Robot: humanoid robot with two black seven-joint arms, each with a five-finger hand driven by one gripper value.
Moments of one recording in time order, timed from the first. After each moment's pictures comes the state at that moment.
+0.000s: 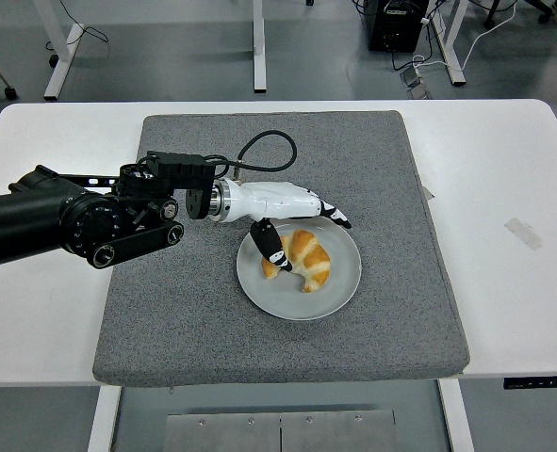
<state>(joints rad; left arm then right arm) -1.30 0.14 0.23 -0.91 1.19 -0.02 -0.40 -0.11 0.00 0.09 0.14 -0.13 0.00 0.25</state>
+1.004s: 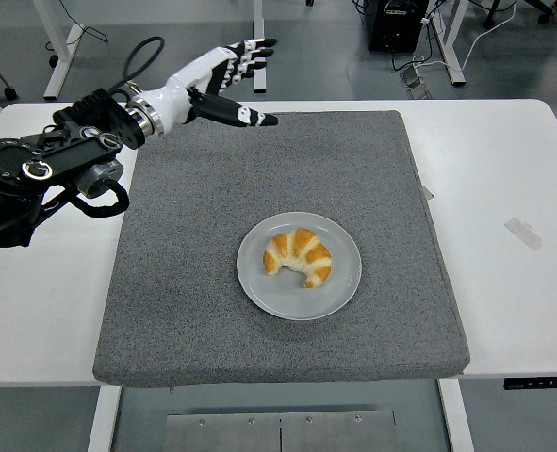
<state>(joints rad) -1.23 0.29 -0.06 -0.79 0.32 -0.02 -0.39 -0.11 0.00 0.09 0.14 -0.13 0.00 0.25</state>
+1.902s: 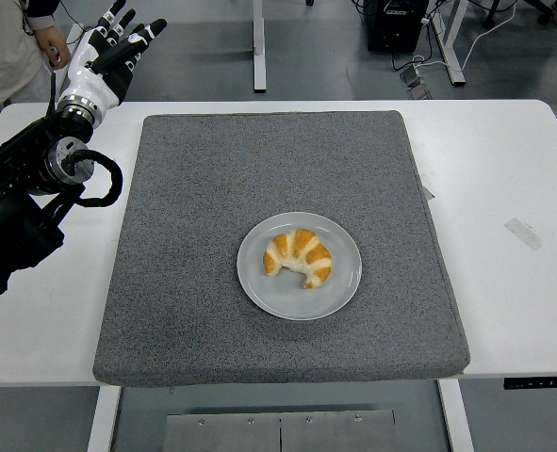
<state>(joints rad) -1.02 0.17 -0.69 -0.55 0.00 -0.02 -0.29 -0.11 0.00 0.09 0.14 -0.13 0.00 0.25</state>
